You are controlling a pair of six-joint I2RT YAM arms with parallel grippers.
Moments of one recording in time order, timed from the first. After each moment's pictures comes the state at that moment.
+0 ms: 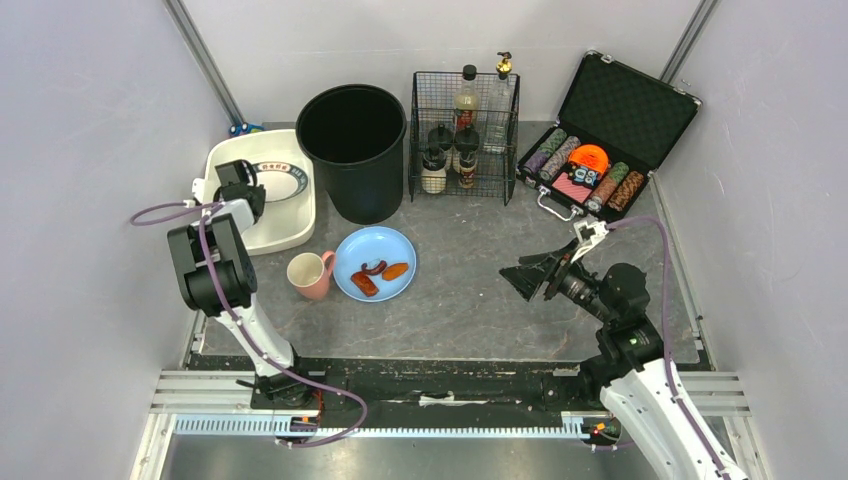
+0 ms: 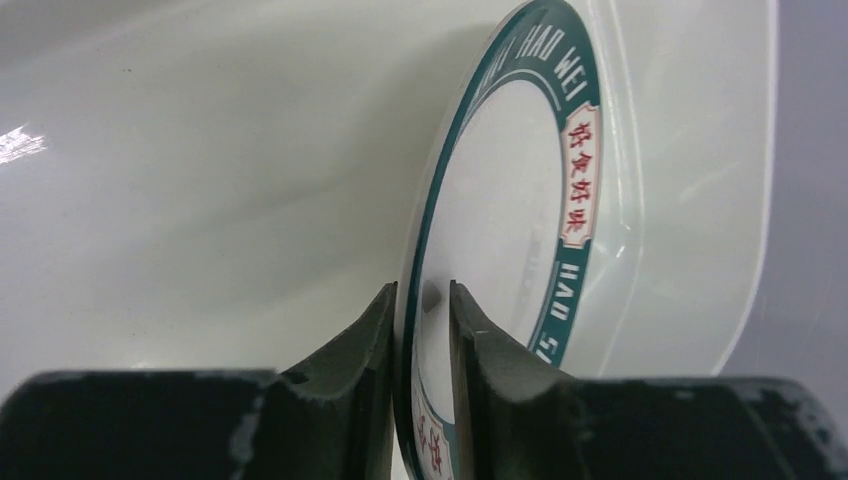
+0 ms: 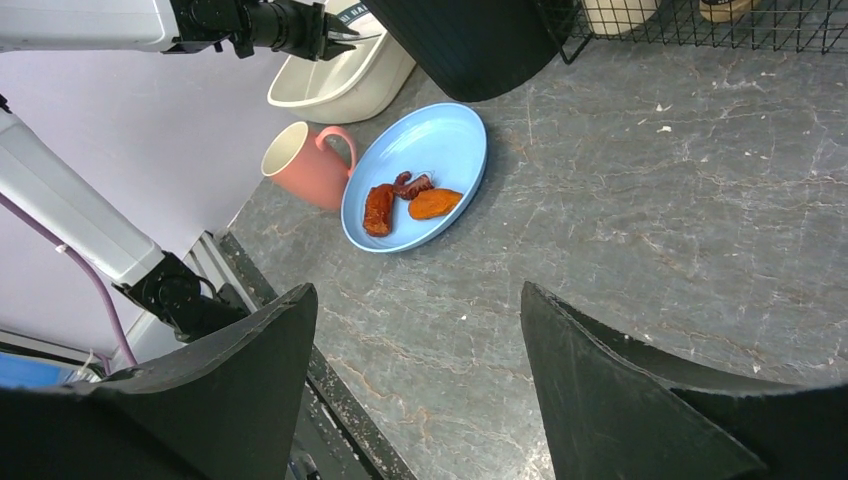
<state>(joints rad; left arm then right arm) 0.33 1.85 1.13 0.01 -0.25 -1.10 0.31 0.43 0.36 0.01 -0.52 0.55</state>
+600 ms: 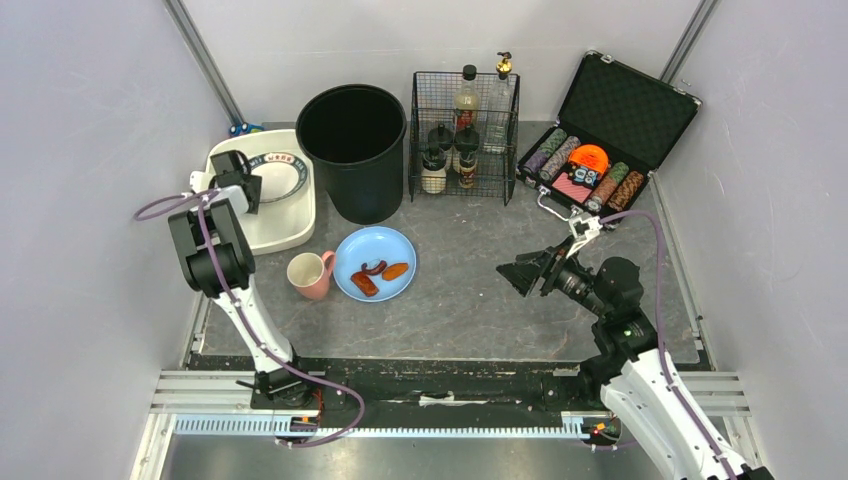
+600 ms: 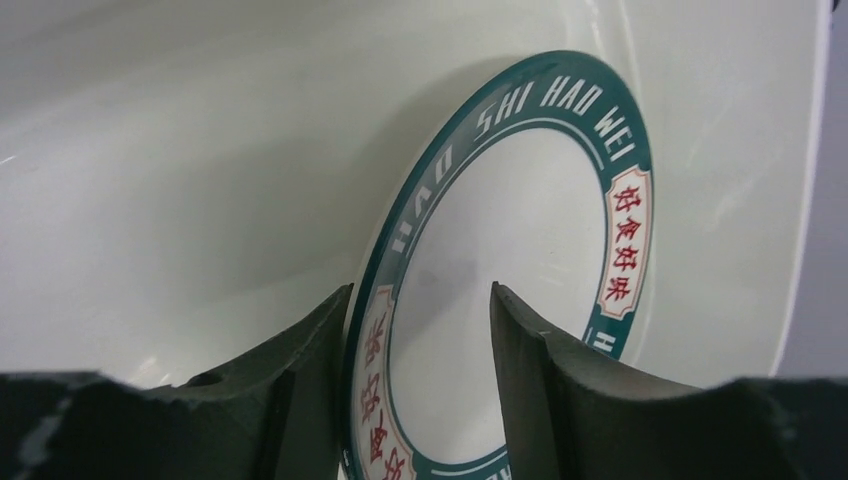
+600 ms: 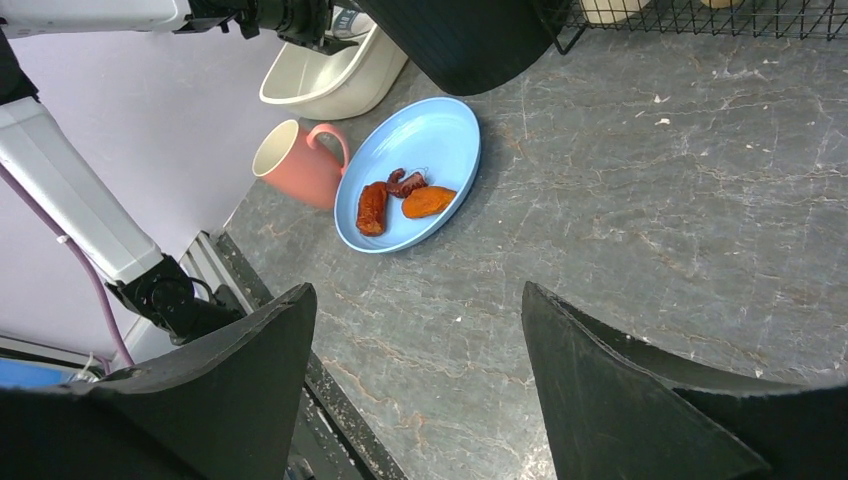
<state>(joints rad) 0.35 2.02 1.32 -0.08 -0.22 -1.10 0.31 0.51 0.35 0.06 -0.51 0.55</state>
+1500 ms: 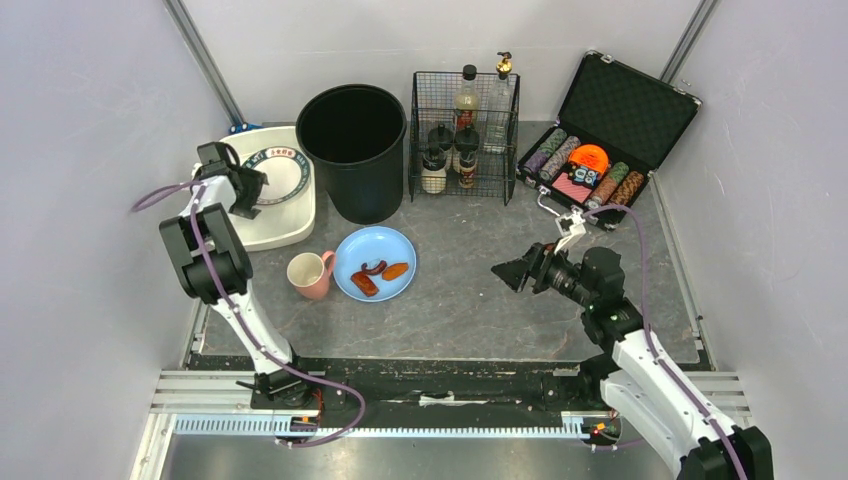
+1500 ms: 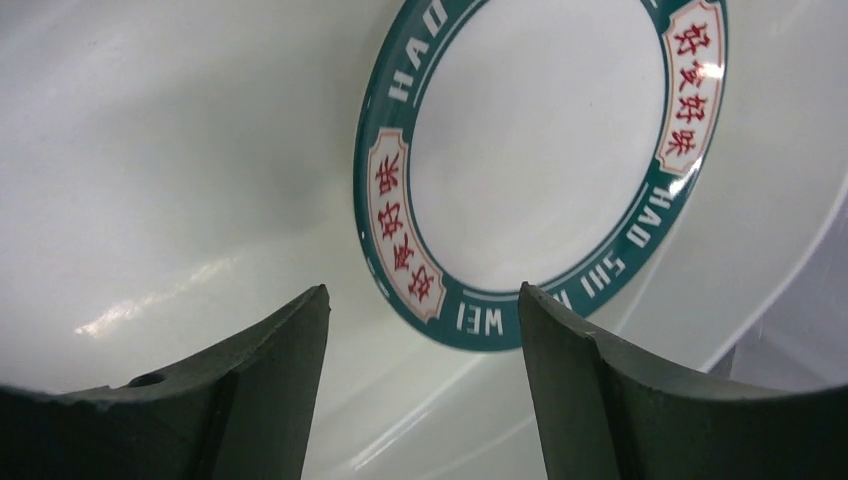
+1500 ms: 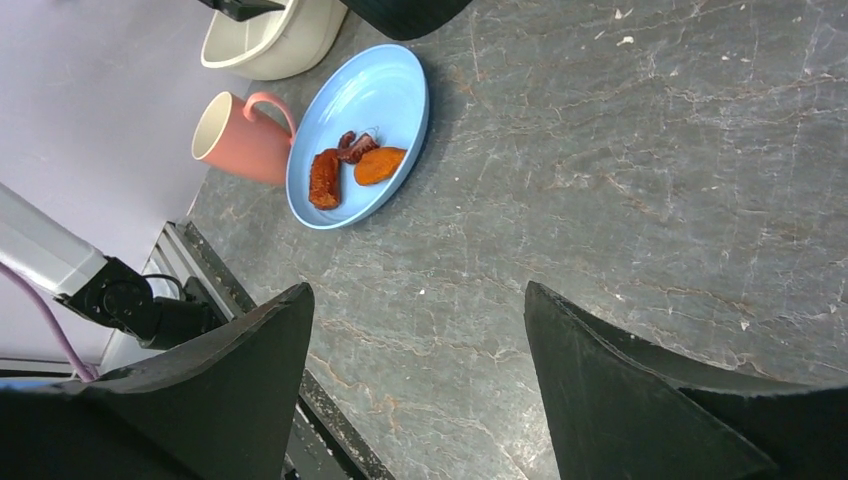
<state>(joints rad) 0.39 2.01 1.47 -0.39 0.00 -0.95 0.31 0.69 0.32 0.13 -0.49 0.56</state>
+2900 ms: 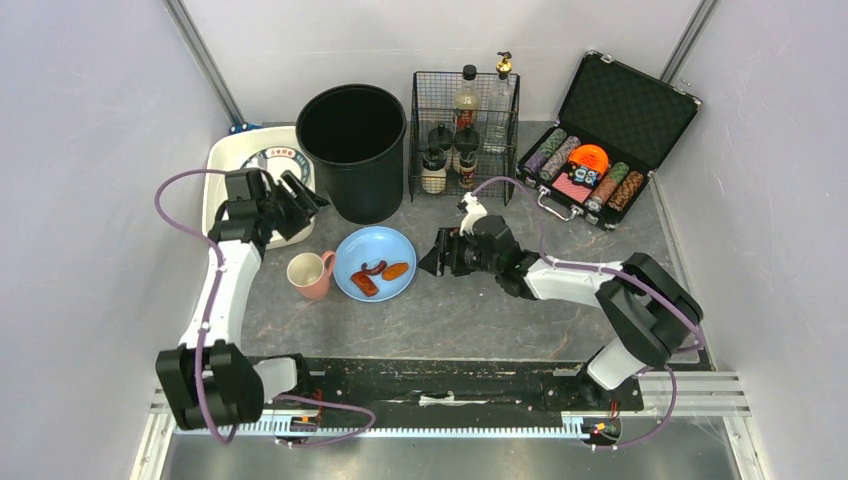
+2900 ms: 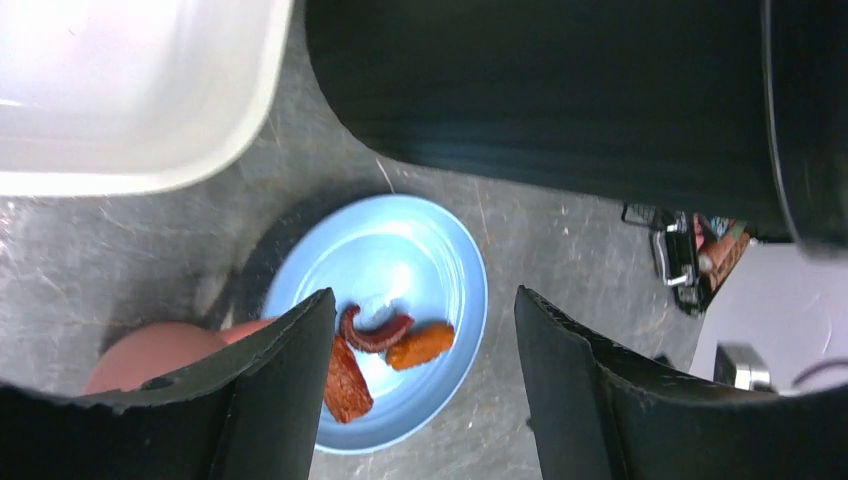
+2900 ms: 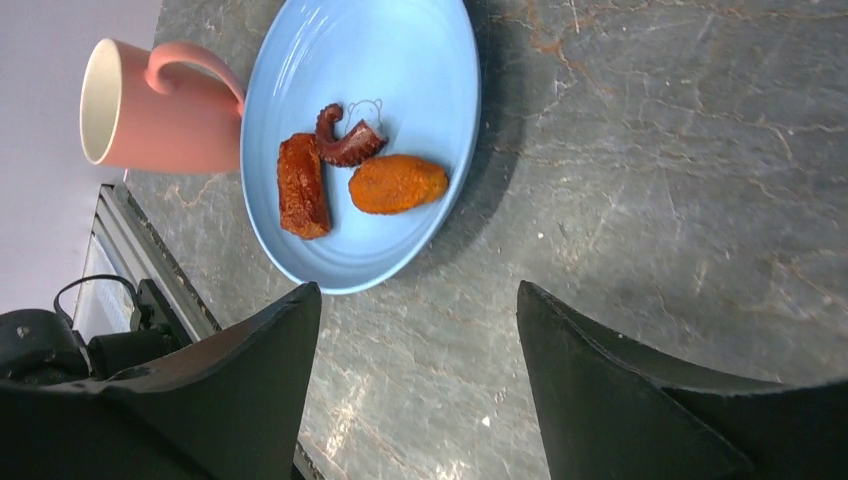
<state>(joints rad) 0.14 1.22 1.00 -0.48 0.30 -0.63 0.72 1.56 0.69 0.37 -0.21 0.63</state>
